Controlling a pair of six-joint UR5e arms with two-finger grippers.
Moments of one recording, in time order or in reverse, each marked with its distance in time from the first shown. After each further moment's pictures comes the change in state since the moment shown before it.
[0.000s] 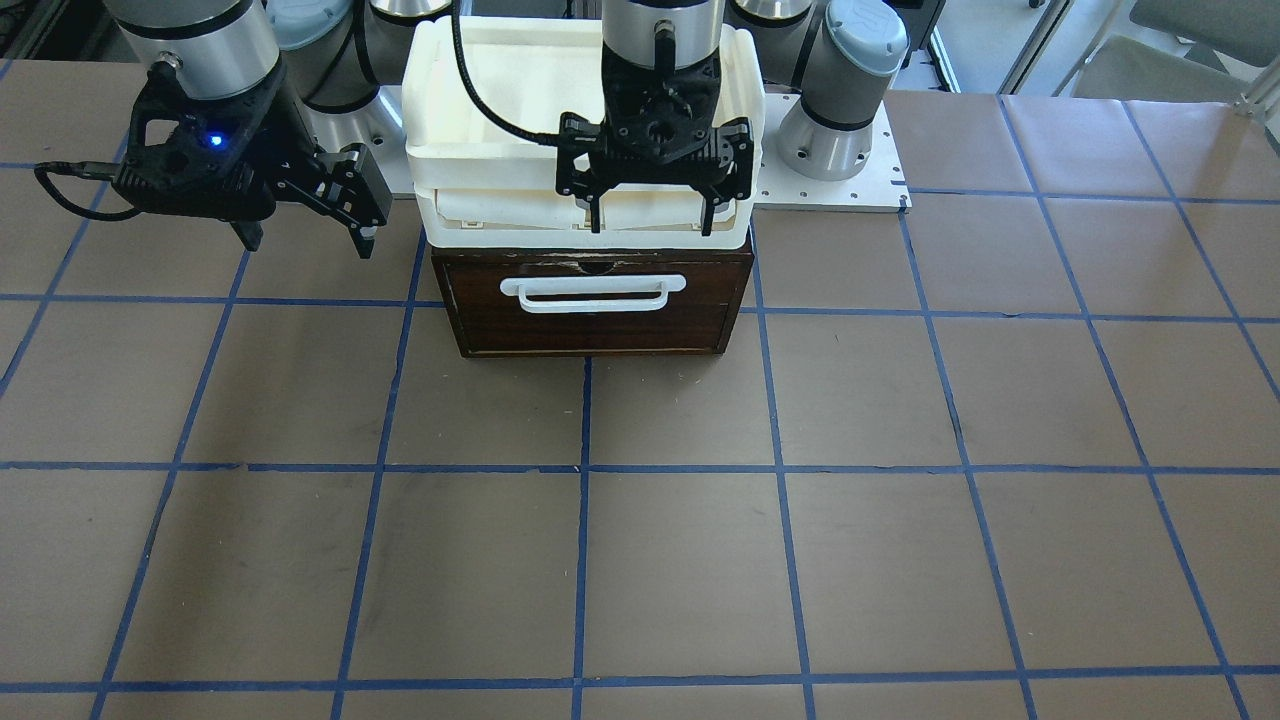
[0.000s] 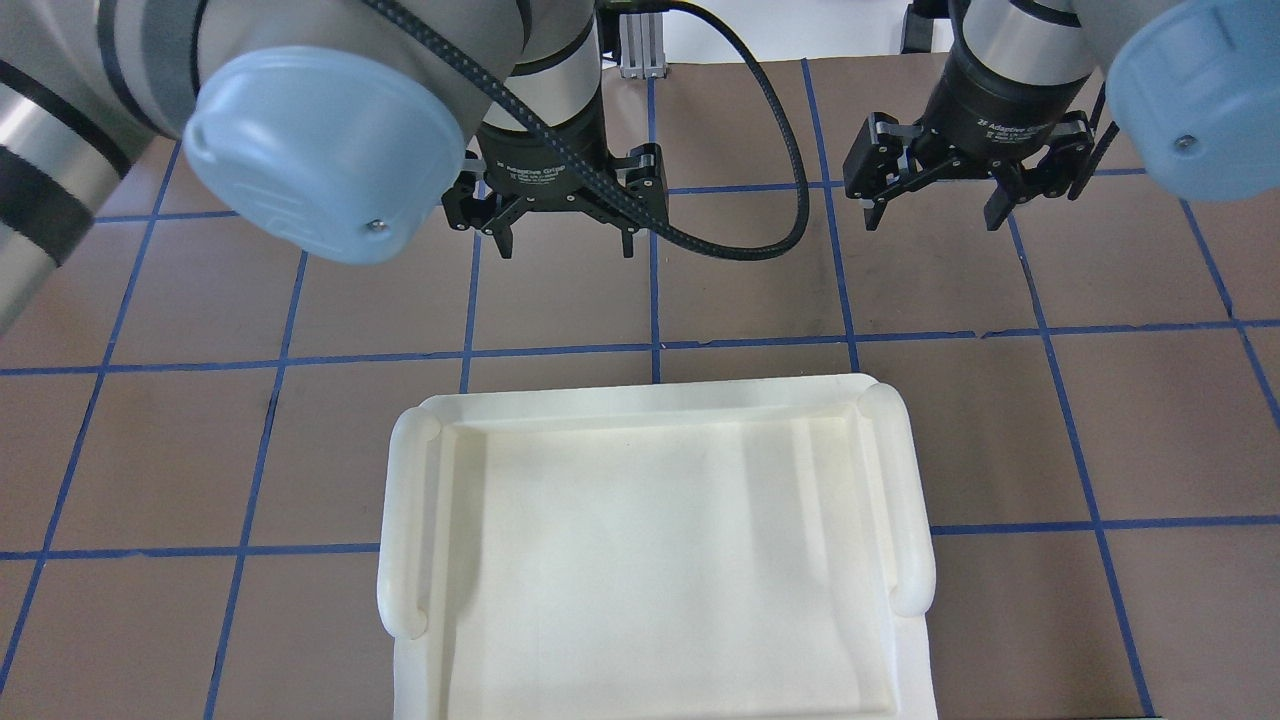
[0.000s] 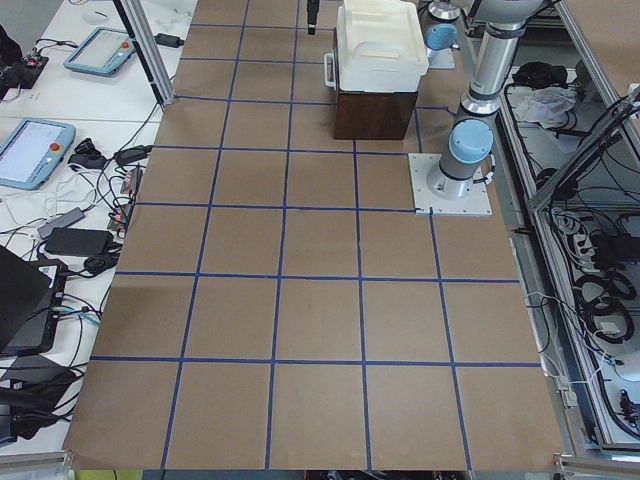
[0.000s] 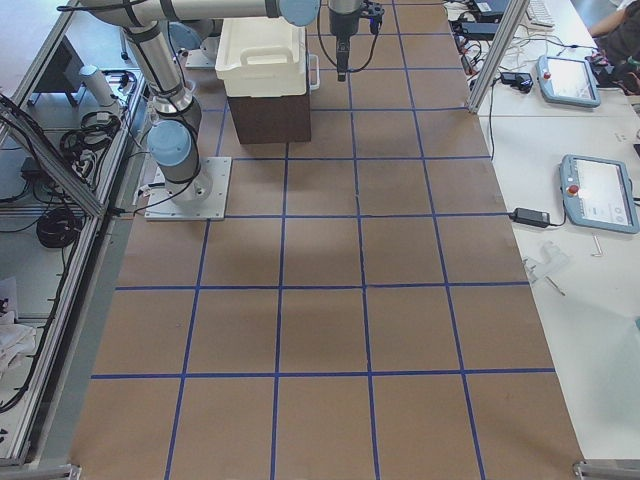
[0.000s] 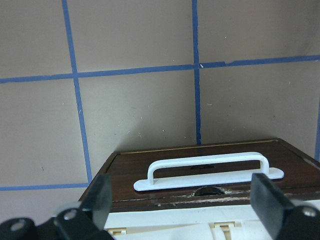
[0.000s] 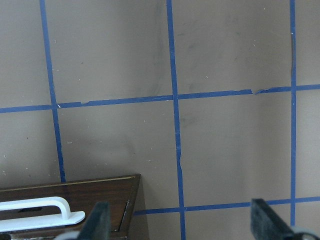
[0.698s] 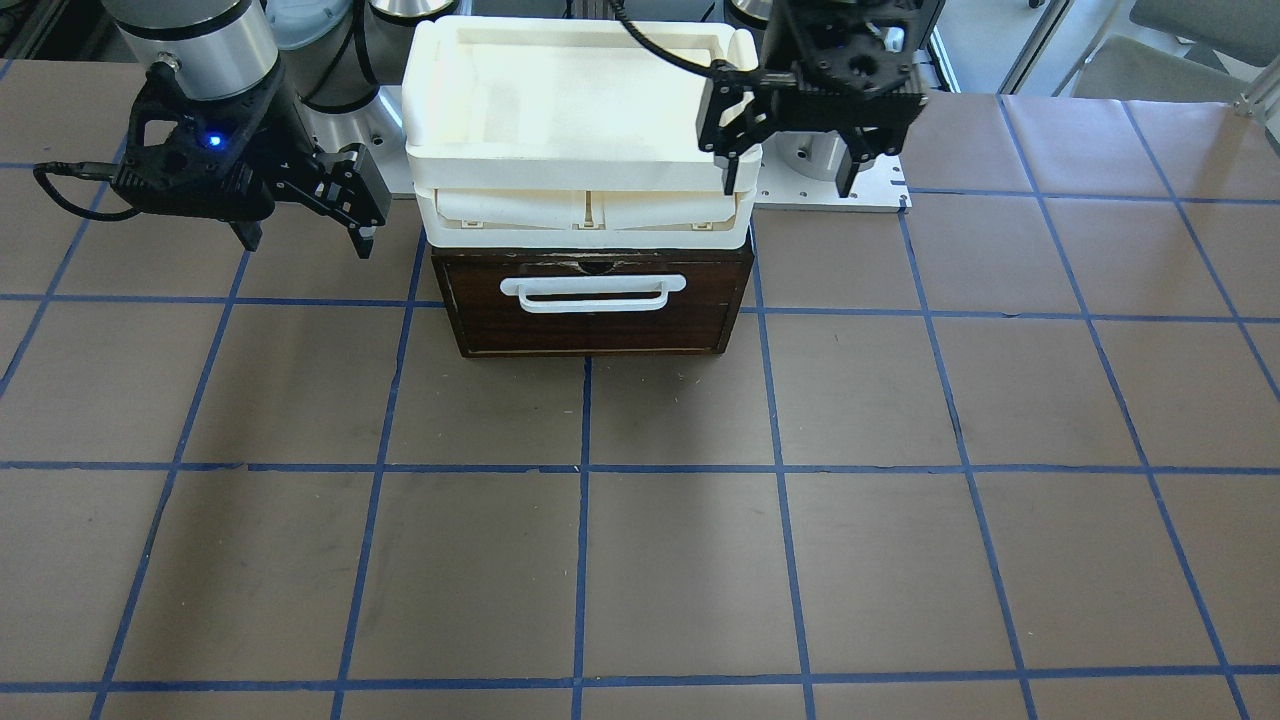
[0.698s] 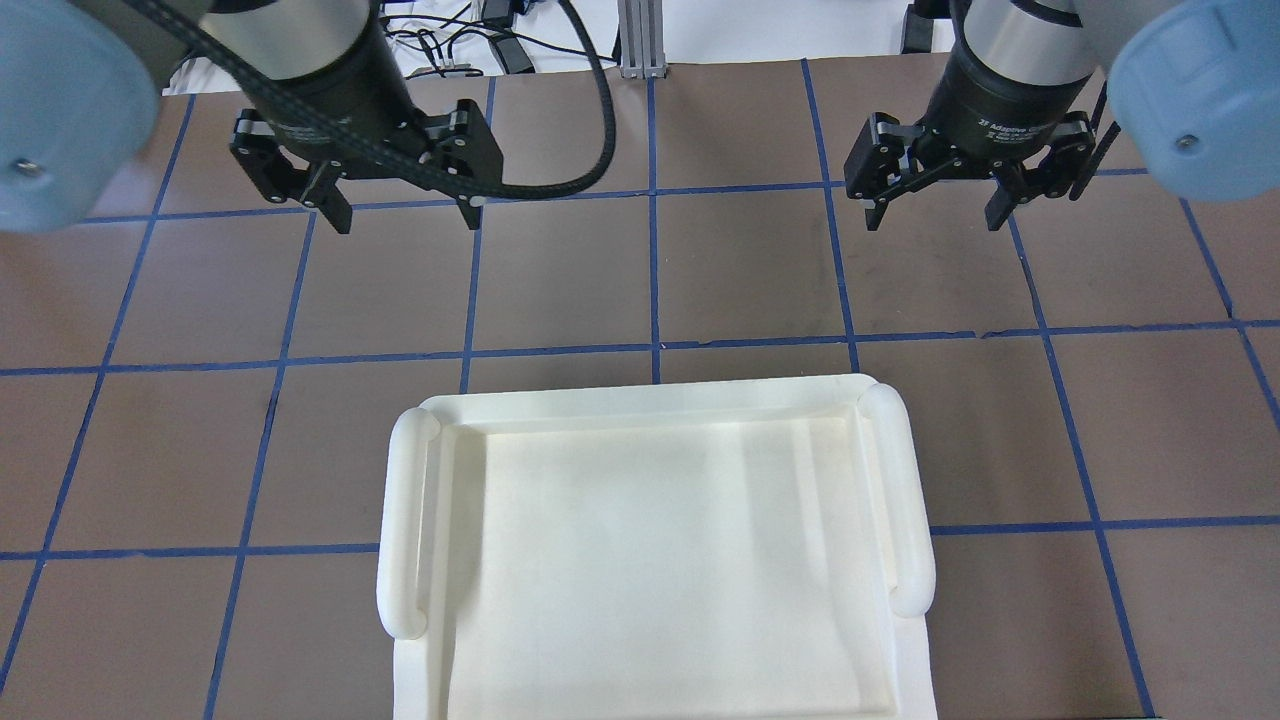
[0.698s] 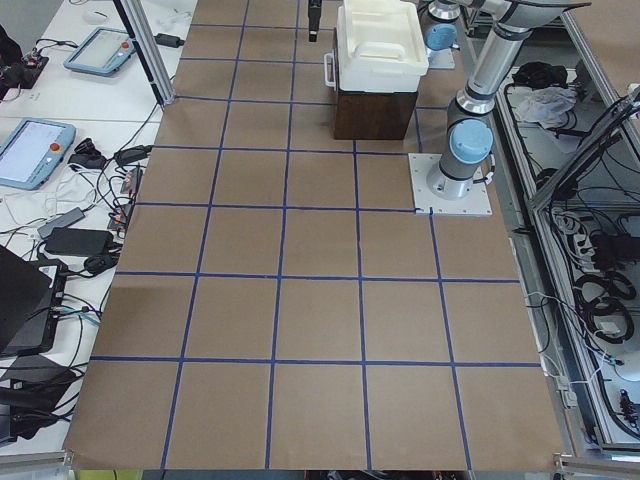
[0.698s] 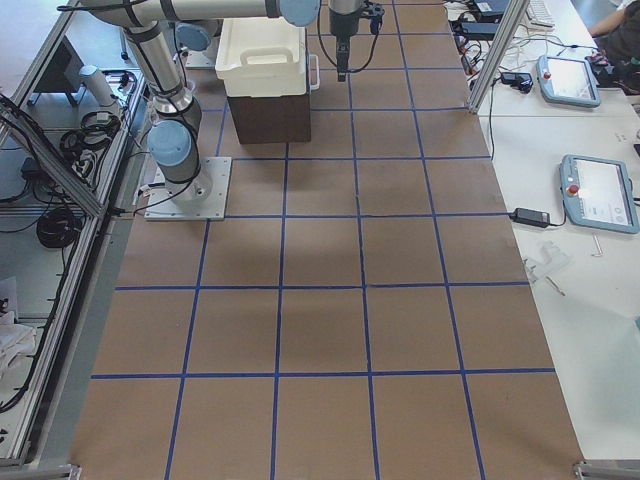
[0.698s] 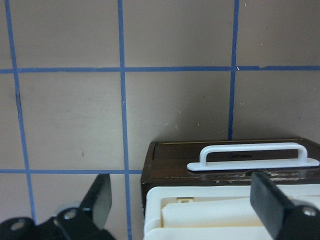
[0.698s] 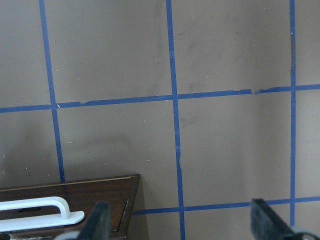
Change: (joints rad) left arm 0.239 0.130 -0.018 -0.093 -0.030 0.226; right arm -0.001 0.000 0.000 0.001 0.000 -0.002
